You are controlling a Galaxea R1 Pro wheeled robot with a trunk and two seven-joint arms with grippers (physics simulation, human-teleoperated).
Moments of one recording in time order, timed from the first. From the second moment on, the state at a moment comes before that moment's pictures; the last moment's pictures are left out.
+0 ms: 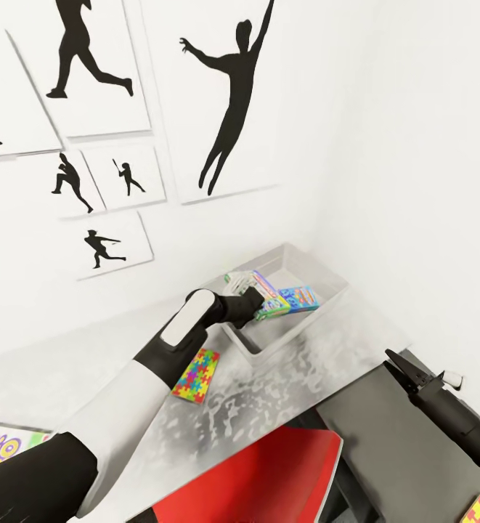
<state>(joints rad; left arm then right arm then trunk) -1.00 -0.17 -0.50 -0.98 1.62 0.42 0.69 -0.23 -0.06 -0.69 -1.51 -0.65 0.87 0.94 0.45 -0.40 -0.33</state>
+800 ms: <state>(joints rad) -1.01 -0.17 -0.53 -1.00 1.62 0.46 0.69 -0.23 -0.06 -0.72 -1.51 -0.65 0.87 0.94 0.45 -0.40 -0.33</state>
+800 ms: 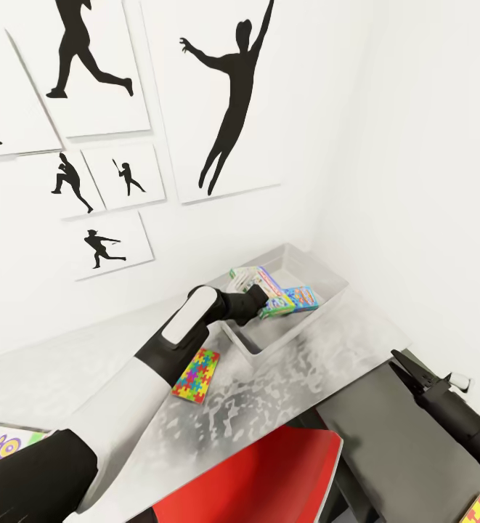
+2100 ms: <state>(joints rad) -1.03 -0.17 -0.53 -0.99 1.62 0.45 0.77 -0.23 -0.06 -0.72 -1.51 -0.65 0.87 0.94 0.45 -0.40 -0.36</state>
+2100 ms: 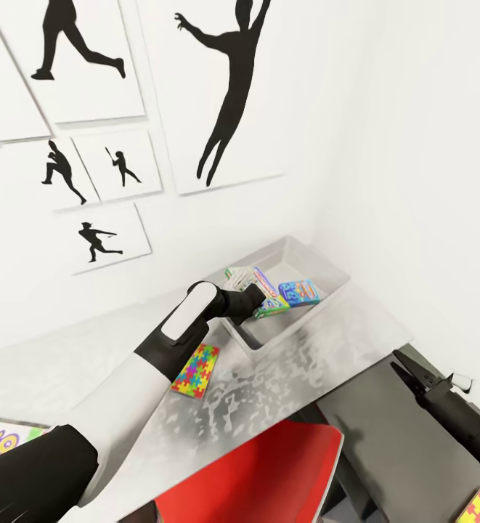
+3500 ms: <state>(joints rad) -1.04 -0.17 -0.52 -1.01 1.62 0.50 0.76 -0.23 -0.06 -0.73 -1.47 -0.65 0.86 0.94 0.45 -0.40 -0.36</state>
